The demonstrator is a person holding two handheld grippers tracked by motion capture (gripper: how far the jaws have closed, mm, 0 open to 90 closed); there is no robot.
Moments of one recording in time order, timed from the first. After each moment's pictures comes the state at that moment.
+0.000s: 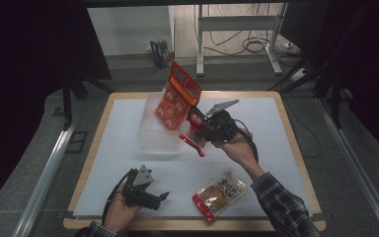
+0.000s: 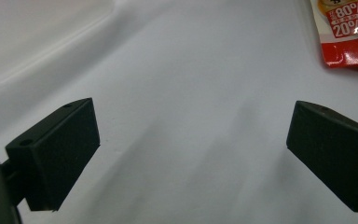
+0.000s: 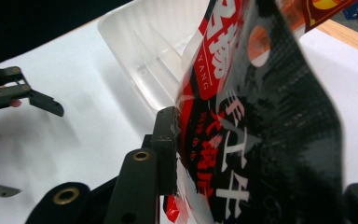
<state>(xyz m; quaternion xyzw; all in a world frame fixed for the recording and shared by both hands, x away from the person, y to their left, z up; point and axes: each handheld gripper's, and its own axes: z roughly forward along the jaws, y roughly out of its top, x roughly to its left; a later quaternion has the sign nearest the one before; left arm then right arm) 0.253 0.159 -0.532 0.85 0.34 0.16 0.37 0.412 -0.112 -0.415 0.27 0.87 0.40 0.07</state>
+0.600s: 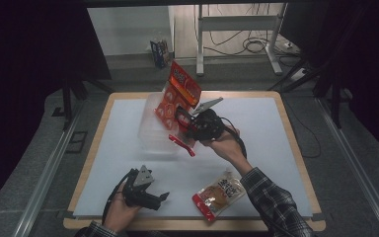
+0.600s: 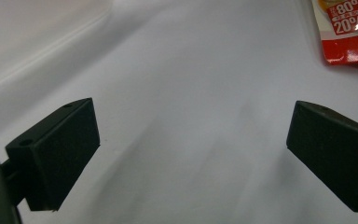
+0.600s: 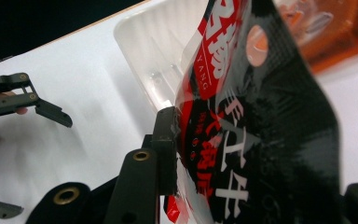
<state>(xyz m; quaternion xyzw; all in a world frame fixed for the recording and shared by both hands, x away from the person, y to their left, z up) 0.253 0.158 -0.533 0.85 0.34 0.16 0.37 0.417 -0.077 -0.418 0.23 0.89 0.39 0.06</state>
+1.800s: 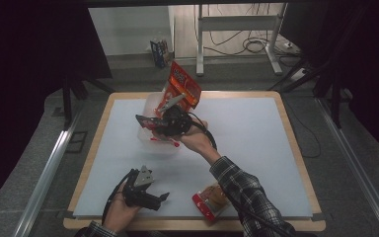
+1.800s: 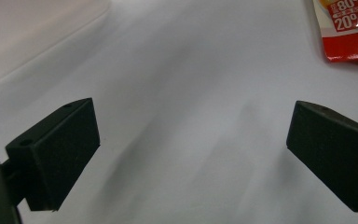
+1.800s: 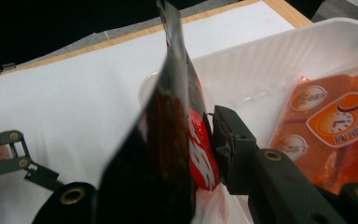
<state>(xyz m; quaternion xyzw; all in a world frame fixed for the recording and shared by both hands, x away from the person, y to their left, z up) 0.253 0.158 -0.533 0.85 0.34 0.16 0.36 0.432 0.013 -0.423 0.17 0.90 0.40 0.07</state>
